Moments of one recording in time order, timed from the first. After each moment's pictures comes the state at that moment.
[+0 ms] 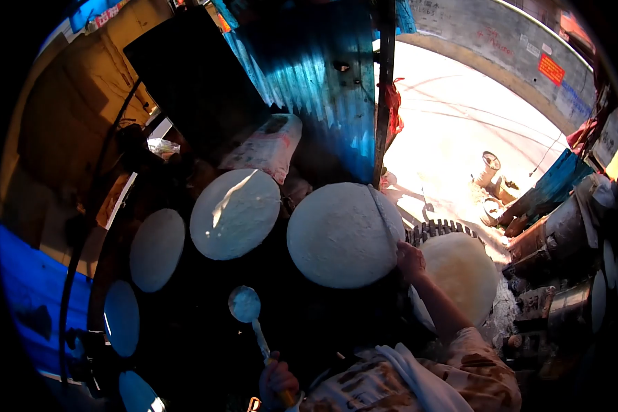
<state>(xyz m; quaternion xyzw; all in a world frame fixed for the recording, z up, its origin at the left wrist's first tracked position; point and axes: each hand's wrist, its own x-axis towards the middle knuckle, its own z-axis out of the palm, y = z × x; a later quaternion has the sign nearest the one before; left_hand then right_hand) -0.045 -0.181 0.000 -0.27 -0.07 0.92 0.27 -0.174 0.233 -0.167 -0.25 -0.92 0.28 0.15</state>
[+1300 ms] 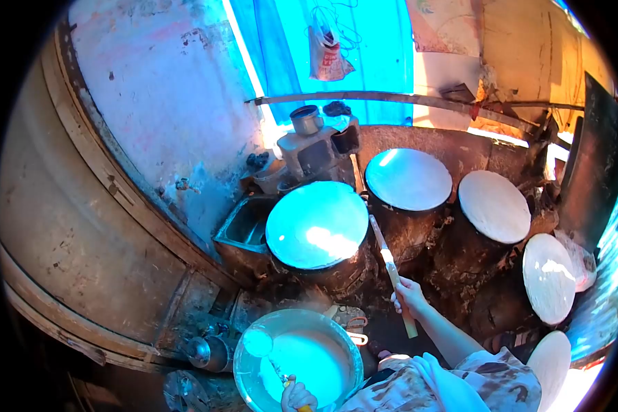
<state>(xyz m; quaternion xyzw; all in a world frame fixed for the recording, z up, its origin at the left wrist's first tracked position) 0.282 -0.350 -0.072 0.00 -0.10 0.87 -0.49 -0.085 -0.458 -0.099 0.23 -0.54 0.55 -0.60</state>
